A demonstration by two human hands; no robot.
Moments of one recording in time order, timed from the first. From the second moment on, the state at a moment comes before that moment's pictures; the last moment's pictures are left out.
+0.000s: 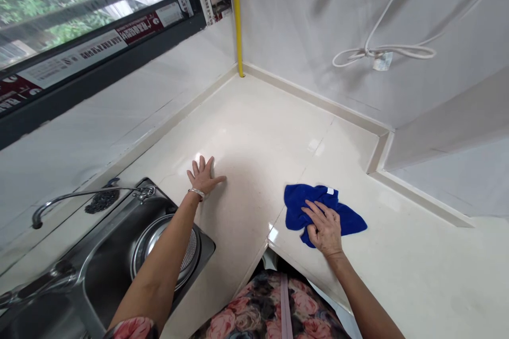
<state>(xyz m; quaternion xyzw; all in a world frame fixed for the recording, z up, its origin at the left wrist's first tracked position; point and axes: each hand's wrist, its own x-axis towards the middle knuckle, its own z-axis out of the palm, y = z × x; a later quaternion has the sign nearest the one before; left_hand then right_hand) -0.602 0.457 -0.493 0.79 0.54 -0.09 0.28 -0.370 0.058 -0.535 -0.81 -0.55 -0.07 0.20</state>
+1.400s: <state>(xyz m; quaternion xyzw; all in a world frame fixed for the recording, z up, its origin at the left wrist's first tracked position) -0.590 0.438 -0.513 0.83 0.53 0.03 0.15 -0.450 -0.032 -0.517 -0.85 -0.51 -0.06 0.05</state>
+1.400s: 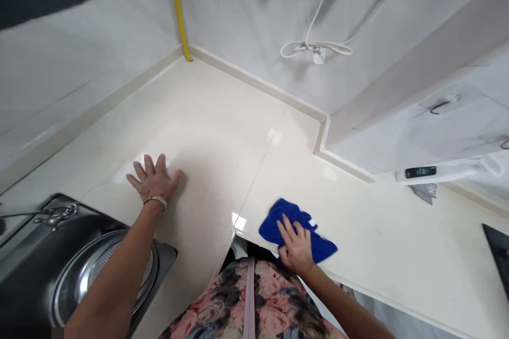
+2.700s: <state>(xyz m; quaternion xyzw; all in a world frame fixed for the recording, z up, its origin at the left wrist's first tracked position) -0.589 0.440 -0.503 0.83 0.53 0.06 0.17 -0.344 0.133 -0.519 -0.83 -0.55 0.02 0.07</state>
